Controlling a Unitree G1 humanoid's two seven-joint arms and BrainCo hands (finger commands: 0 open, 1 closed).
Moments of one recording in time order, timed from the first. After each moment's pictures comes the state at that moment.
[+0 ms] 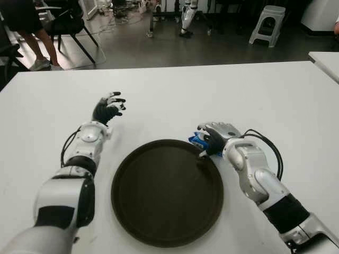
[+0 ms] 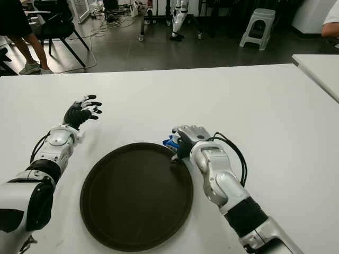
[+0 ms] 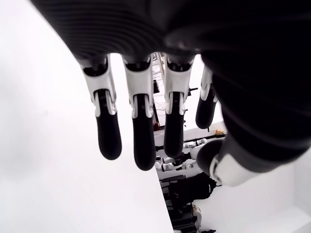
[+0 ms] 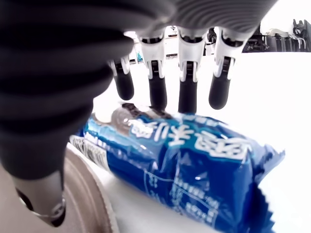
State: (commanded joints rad) left arm -0.80 0.20 0.12 1.32 0.09 -0.37 -0.06; right arm -0.37 -0.28 0.50 0.06 -0.95 0.40 0.42
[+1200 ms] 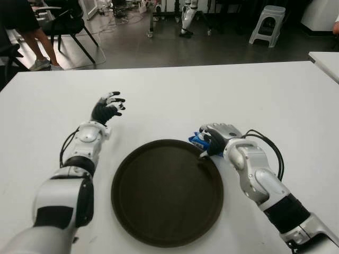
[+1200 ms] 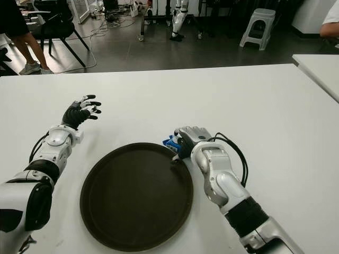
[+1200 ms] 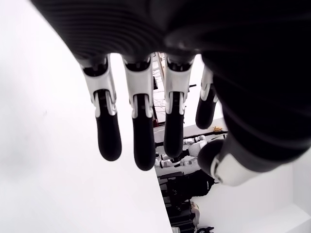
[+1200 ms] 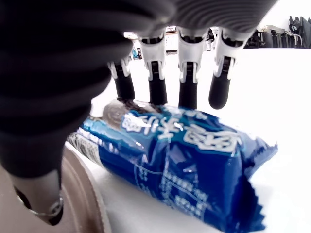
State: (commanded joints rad) left arm -0.80 0.20 0.14 1.32 0.07 -0.37 -0.09; right arm -0.36 -0.29 0.51 0.07 -0.96 0.42 0.43
